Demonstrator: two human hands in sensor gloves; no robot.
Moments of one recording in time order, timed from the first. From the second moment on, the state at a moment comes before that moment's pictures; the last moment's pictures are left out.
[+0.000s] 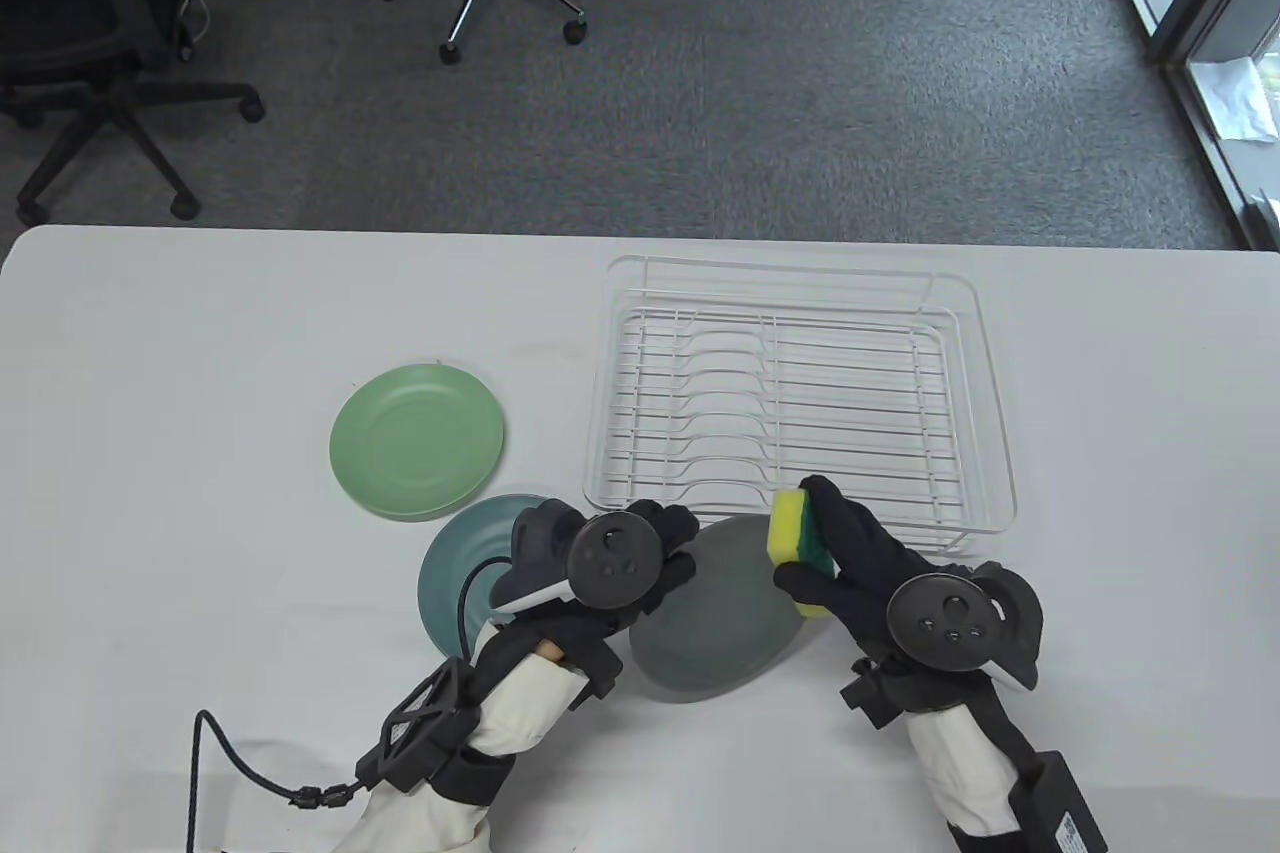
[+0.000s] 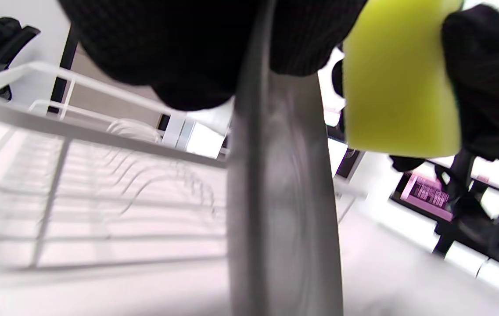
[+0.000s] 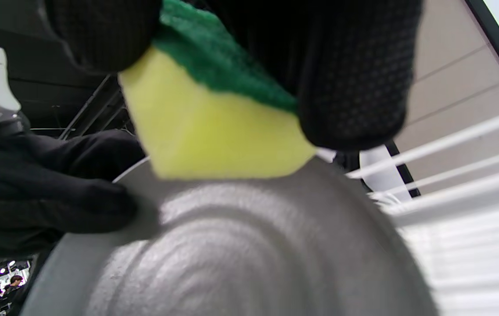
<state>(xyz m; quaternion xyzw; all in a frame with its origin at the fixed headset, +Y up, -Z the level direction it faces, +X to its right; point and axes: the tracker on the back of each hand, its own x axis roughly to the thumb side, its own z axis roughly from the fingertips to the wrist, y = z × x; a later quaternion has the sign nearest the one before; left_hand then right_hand) -0.072 -0.657 -0.260 0.00 -0.33 0.22 0.92 0.177 -0.645 -0.222 0.21 -0.16 0.93 0.25</state>
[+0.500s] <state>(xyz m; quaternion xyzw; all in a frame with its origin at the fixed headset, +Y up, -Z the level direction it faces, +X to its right) -0.127 -0.640 -0.266 0.16 -0.18 0.36 0.90 0.119 -0.567 -0.229 0.20 -0.27 0.94 0.11</state>
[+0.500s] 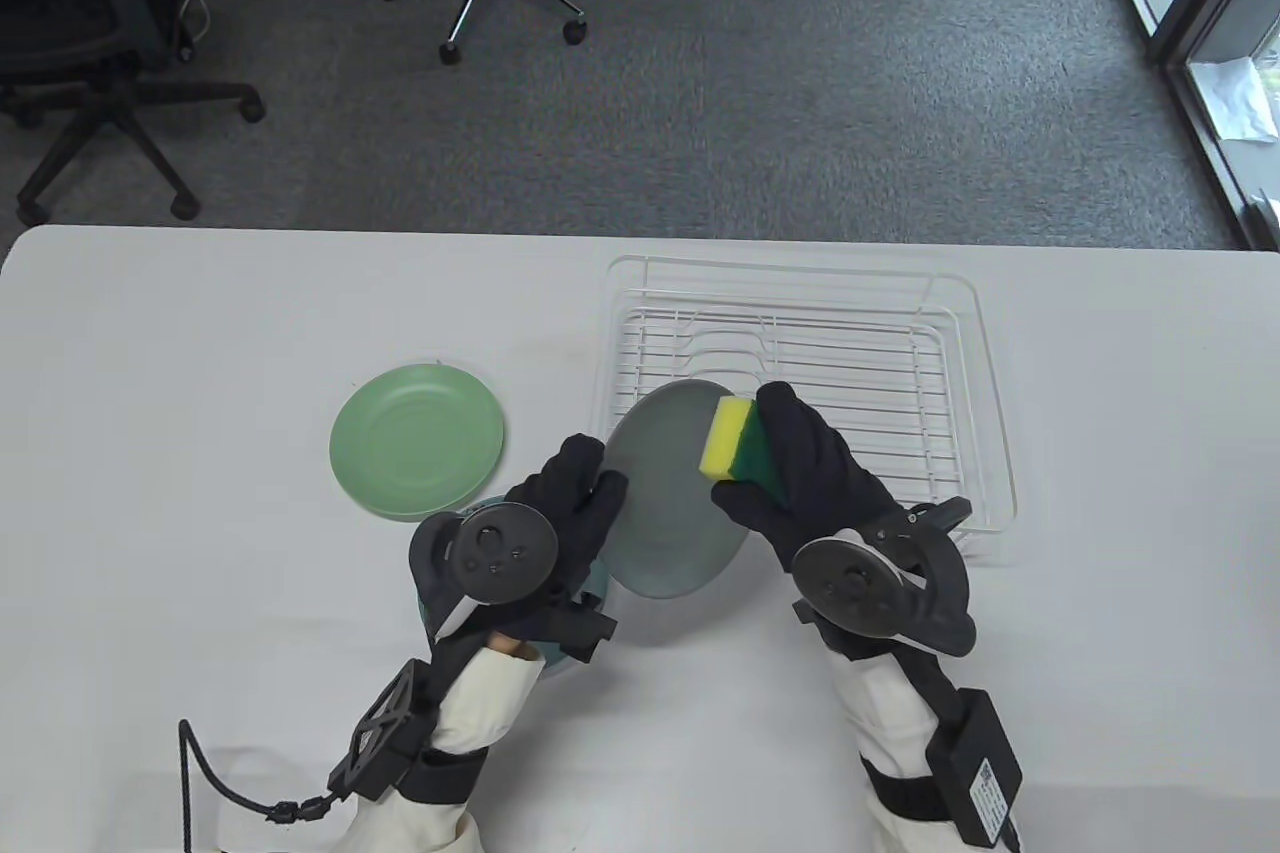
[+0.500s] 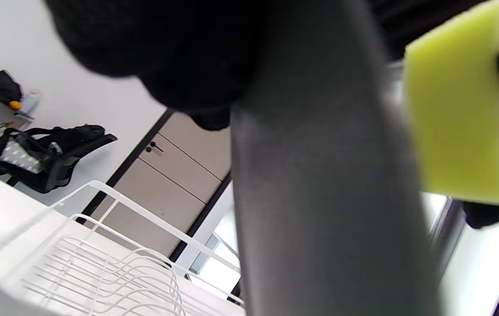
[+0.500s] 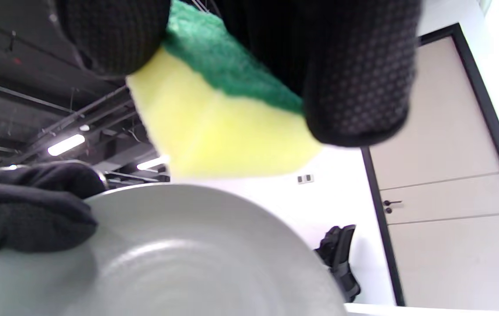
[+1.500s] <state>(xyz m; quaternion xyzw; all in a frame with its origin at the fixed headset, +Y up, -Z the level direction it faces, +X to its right) -0.122 -0.651 -0.268 0.13 -0.20 0.46 0.86 0.059 -0.620 -0.237 0.25 -0.19 0.95 0.04</state>
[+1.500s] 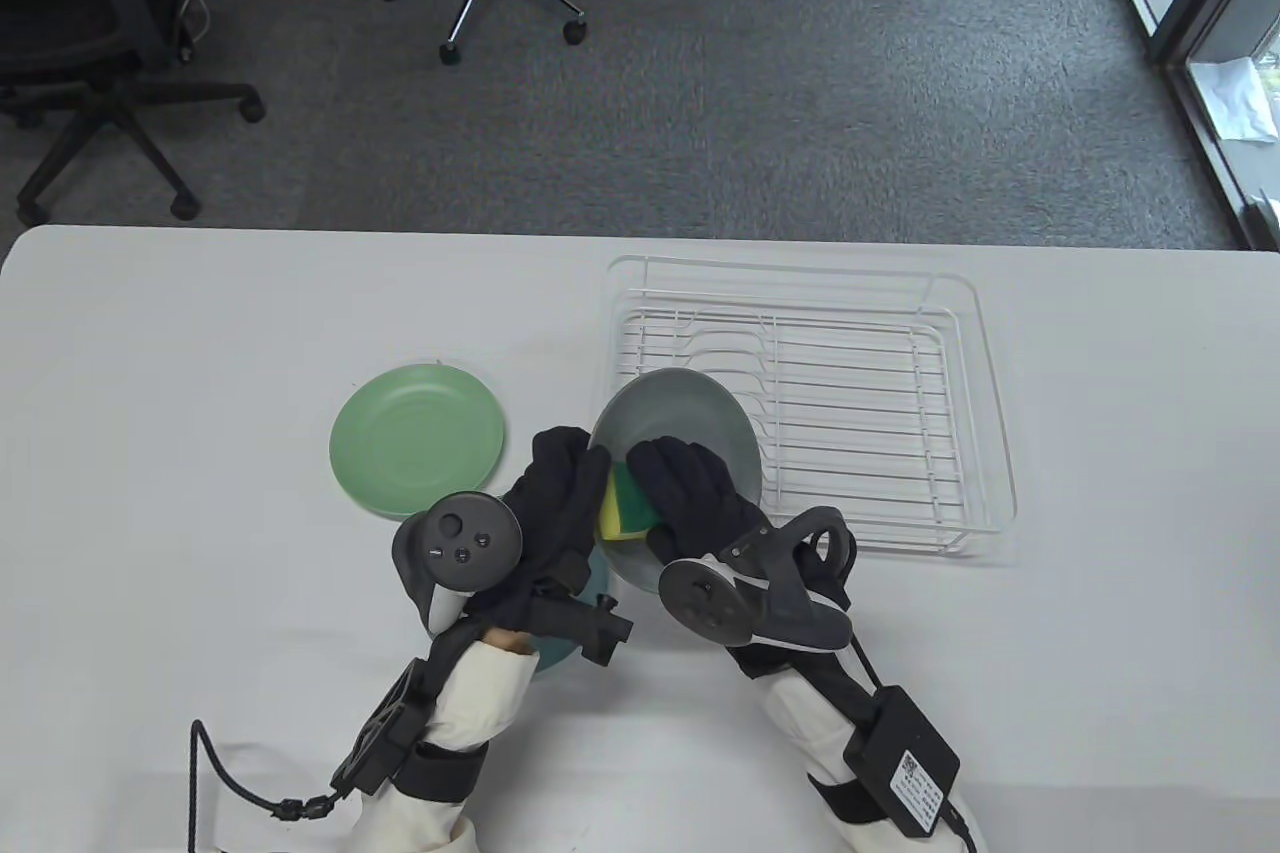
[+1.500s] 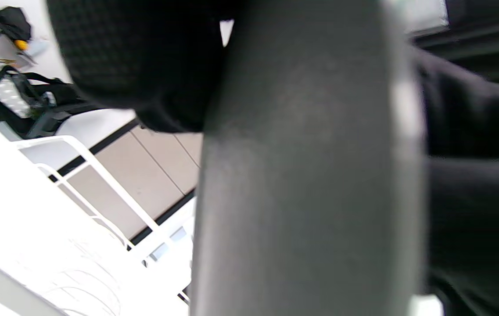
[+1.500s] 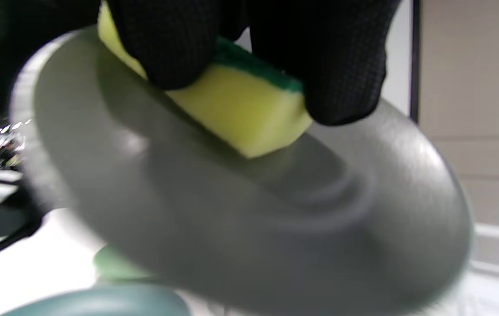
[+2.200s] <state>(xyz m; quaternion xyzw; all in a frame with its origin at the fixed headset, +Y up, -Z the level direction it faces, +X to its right) -0.133 -0.635 -0.257 0.21 -0.21 0.44 0.85 0.079 -0.627 -0.251 0.20 -0.10 0.97 0.02</state>
